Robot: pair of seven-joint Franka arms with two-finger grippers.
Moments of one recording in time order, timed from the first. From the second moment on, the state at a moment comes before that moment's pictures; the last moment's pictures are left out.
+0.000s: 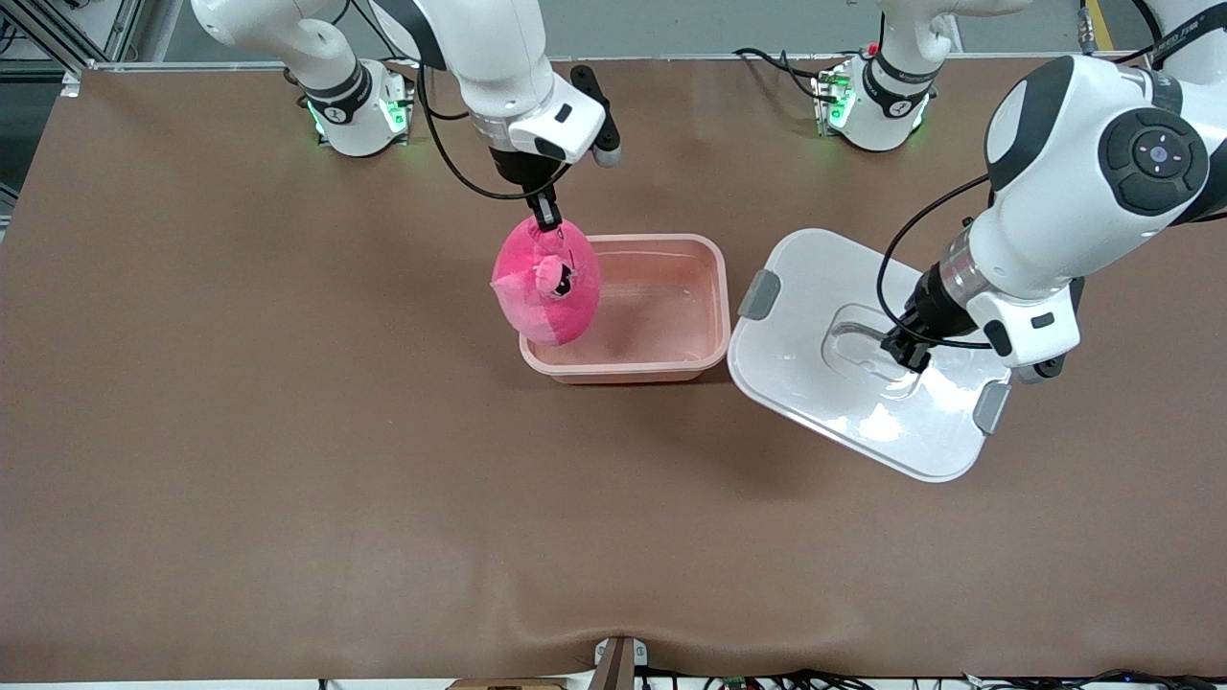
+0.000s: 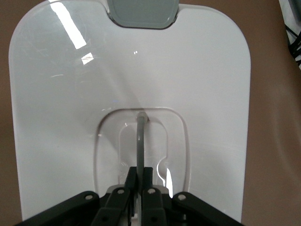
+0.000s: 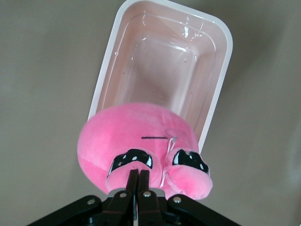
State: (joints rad) left arm -0.10 0.24 -0.23 -1.52 -0.04 1.77 -1.39; right arm 0.75 0.15 0.04 -1.66 -0.02 1.89 -1.09
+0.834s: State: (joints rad) left arm -0.02 0.24 -0.22 -1.48 -0.09 1.64 -0.99; right arm 0.76 0.18 0.04 -1.66 -0.04 1.90 -1.09
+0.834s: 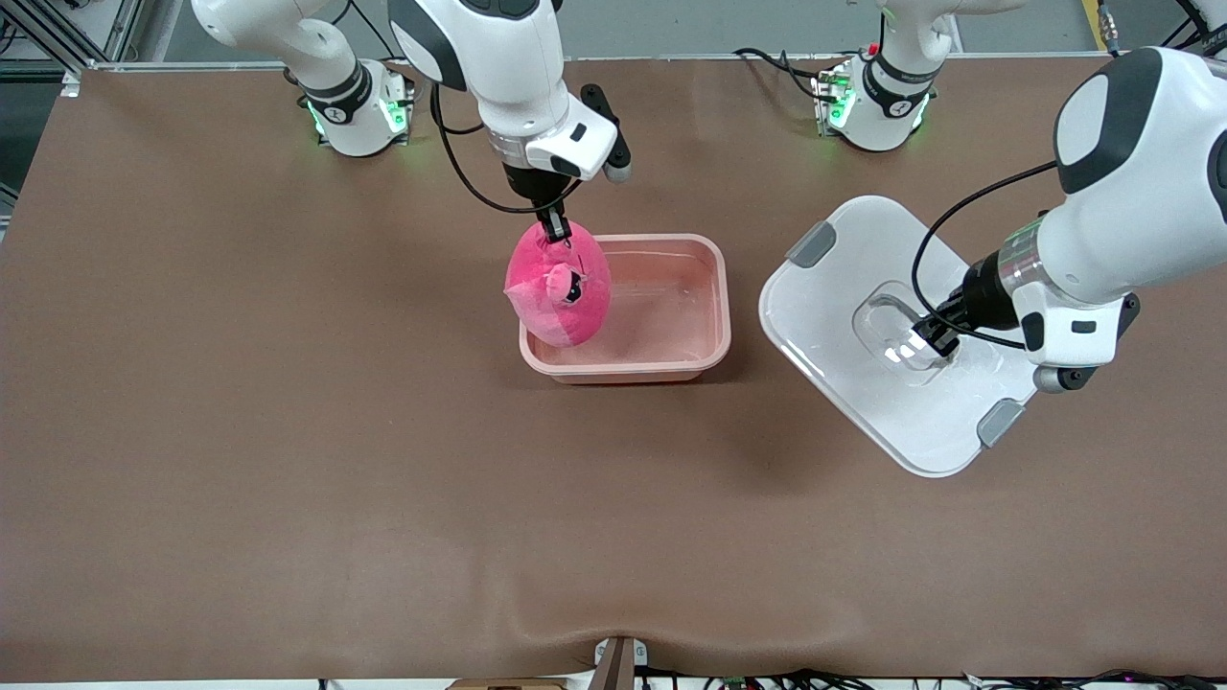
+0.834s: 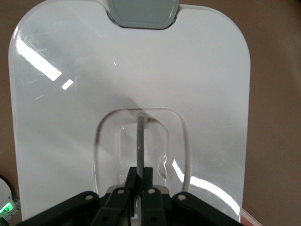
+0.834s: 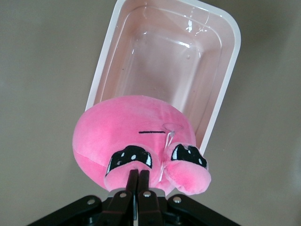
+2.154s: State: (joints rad) left arm -0.02 0.27 -0.32 -1.48 -0.10 1.61 -1.21; right arm 0.46 0.13 0.00 -1.63 -0.05 1.77 -1.08
